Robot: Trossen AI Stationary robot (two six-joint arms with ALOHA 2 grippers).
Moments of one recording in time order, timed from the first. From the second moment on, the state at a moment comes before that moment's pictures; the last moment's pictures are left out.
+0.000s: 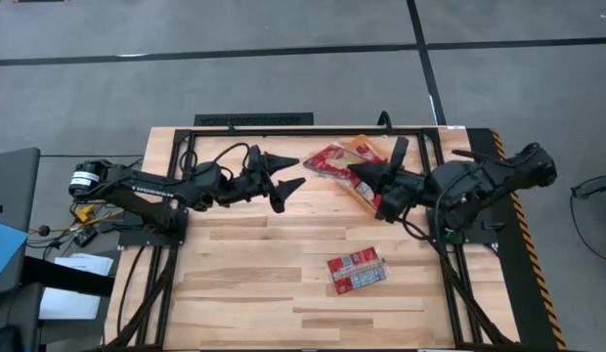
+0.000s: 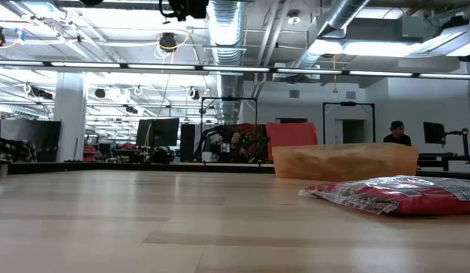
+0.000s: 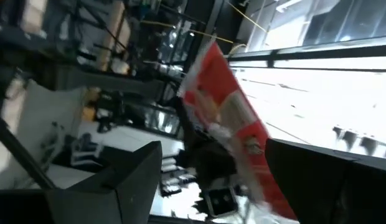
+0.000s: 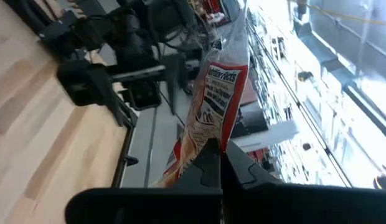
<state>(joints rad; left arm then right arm) -0.01 1.31 0.82 0.86 -0.28 -1.87 0.38 1.18 1.41 -0.29 0.76 -1.08</state>
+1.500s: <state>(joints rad) 0.02 1.31 0.82 0.82 -0.09 -1.93 0.25 1.36 1.40 -0.30 0.42 -1.13</state>
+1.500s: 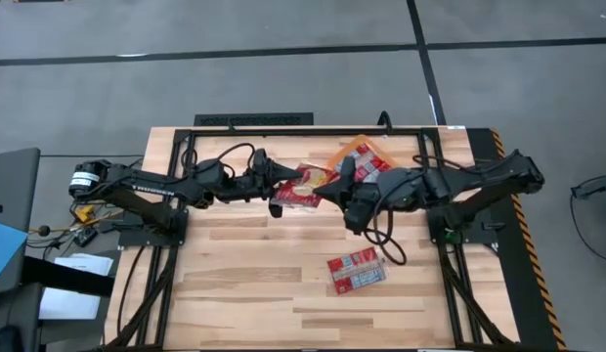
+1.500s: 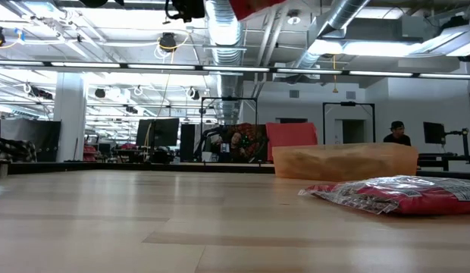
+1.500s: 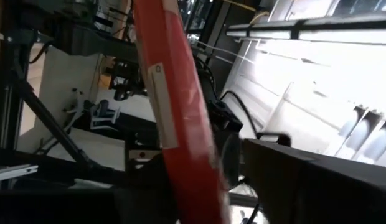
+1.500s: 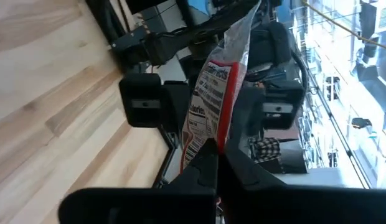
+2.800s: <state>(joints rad) 0.28 1.96 1.51 0.16 0.33 -0.76 0.49 0.87 1.41 -0.40 0.98 -0.63</state>
